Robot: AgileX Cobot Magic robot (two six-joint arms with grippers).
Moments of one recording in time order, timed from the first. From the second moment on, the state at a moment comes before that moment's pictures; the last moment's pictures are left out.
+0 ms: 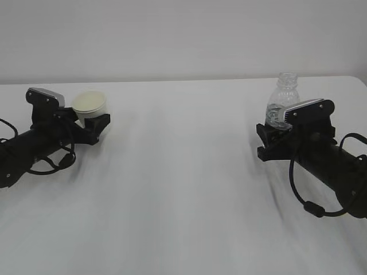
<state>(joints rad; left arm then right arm) -0.06 2.35 -1.04 0.50 -1.11 -0.21 0.16 2.12 -0.71 -0.08 -1.06 -0.12</state>
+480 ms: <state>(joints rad) -0.06 2.42 -1.11 0.48 -1.09 -0.23 0.16 2.12 -0.71 -0.08 -1.06 -0.12</state>
